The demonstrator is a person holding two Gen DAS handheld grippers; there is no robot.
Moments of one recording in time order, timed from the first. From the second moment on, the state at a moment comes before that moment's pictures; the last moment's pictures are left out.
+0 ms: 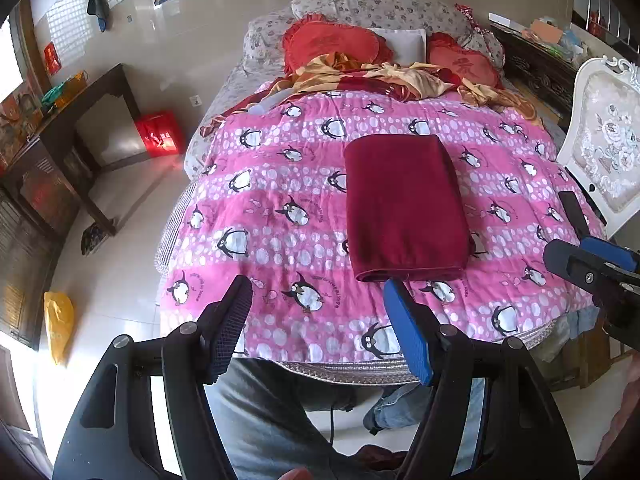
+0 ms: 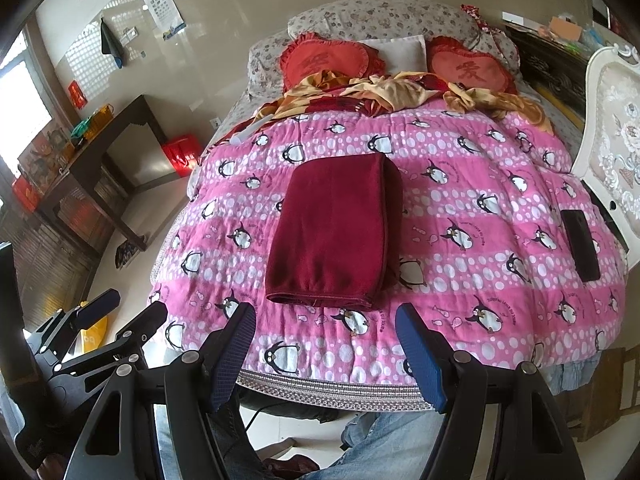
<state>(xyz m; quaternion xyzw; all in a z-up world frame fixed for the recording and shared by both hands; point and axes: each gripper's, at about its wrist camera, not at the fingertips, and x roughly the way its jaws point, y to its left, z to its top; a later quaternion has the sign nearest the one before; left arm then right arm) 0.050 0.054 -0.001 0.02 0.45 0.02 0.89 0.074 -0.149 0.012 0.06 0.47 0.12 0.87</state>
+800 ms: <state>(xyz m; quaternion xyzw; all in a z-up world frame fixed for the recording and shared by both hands) 0.062 0.056 -0.008 0.02 0.47 0.02 0.88 0.078 -0.151 0.010 0.06 0.47 0.12 0.87</state>
